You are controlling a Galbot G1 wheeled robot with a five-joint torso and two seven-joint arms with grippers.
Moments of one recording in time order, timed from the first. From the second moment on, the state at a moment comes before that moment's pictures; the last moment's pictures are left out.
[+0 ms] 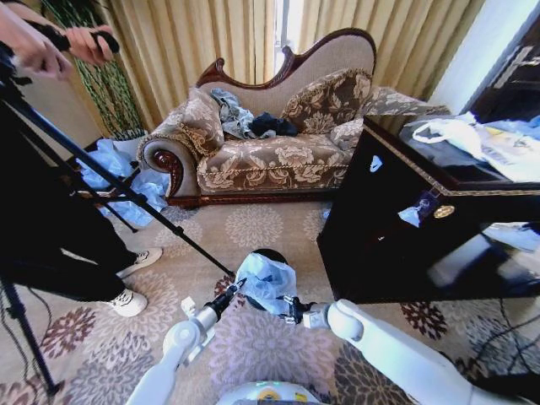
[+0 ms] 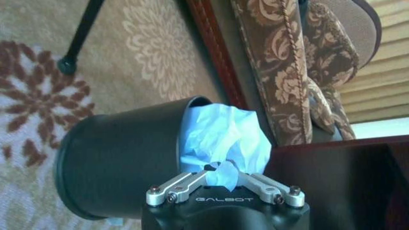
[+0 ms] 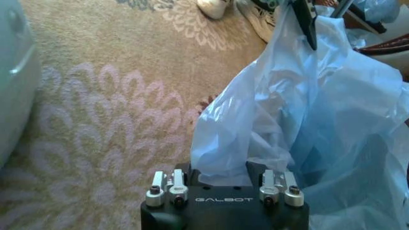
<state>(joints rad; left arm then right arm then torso) 1.38 -1.21 -0.39 -1.79 -1.51 0.35 -0.03 -0.79 0.90 -0.41 1.61 -0.36 -0.05 -0.47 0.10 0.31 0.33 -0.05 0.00</state>
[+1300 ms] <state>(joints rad) 1.26 -1.26 -0.39 -1.62 -1.43 0.31 -0.03 -0.81 0.90 -0.30 1.51 -0.51 -0.01 -0.47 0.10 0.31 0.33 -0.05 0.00</state>
